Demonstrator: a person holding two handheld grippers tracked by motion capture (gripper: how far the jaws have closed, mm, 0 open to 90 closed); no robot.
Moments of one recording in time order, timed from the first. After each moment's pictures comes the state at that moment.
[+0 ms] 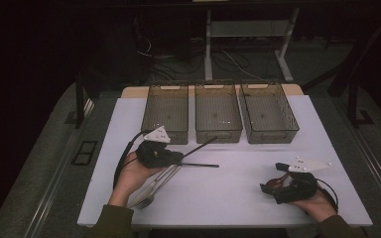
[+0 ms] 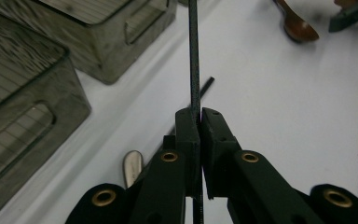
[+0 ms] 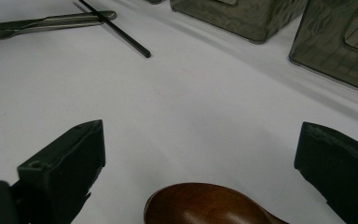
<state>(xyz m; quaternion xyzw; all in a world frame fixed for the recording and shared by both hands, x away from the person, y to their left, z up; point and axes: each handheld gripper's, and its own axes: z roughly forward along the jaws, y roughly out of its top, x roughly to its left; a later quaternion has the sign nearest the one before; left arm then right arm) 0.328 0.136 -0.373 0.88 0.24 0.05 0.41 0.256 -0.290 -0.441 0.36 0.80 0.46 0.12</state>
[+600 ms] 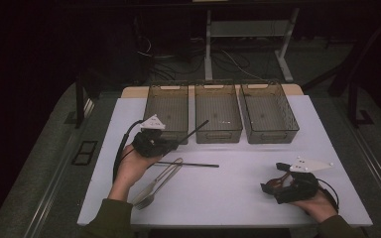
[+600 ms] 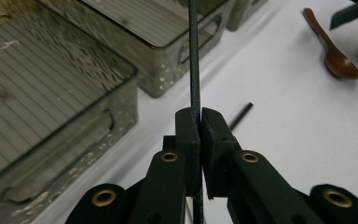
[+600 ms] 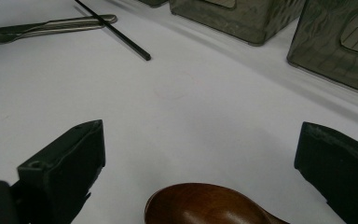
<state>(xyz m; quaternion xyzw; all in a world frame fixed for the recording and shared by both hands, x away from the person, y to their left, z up) 0.349 0.144 -0.360 0.85 0.31 0.08 0.41 0.255 -0.292 -0.440 0.36 0.80 0.46 0.12</state>
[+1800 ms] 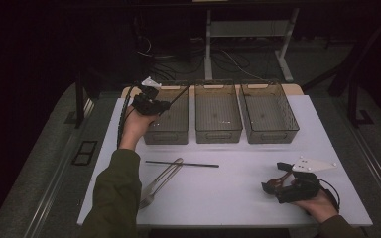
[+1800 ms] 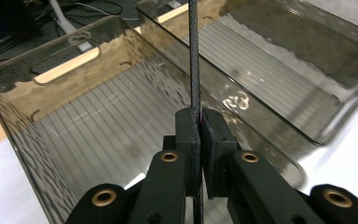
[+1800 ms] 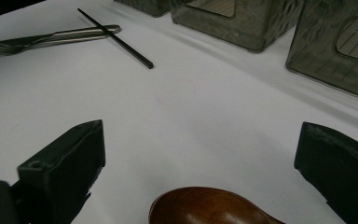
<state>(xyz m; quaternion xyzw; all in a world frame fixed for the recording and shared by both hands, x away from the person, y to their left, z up) 0.464 0.155 -0.337 0.83 0.37 0.16 0.38 0.254 -0.295 -0.438 0.36 0.79 0.48 0.12</state>
